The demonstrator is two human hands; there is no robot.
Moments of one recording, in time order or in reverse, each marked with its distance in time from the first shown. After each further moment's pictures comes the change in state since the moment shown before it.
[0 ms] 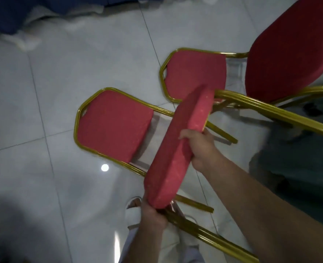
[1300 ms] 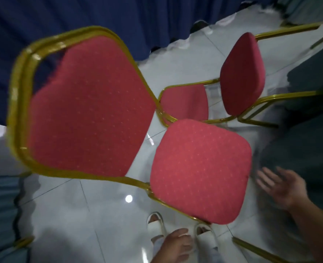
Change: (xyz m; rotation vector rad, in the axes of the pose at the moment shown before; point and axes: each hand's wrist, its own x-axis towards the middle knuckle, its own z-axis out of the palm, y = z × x) left_hand -0.137 -0.047 -0.044 0.891 -0.136 -0.178; right_hand -0.089 -0.020 -0.310 0.480 0.376 0.036
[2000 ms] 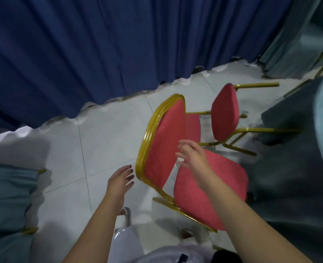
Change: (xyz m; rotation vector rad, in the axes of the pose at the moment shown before) left_hand -0.257 0.110 -0.017 -0.096 0.355 0.797; right_hand -0.341 -0.016 0.153 -0.459 -0.603 -0.360
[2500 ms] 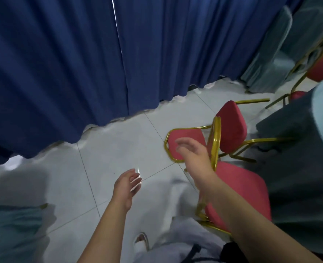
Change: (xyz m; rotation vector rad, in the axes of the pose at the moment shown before) left_hand 0.095 0.149 -0.156 -0.115 -0.190 -0.097; right_hand -0.031 -0.055 0.257 -0.184 0.149 -0.303
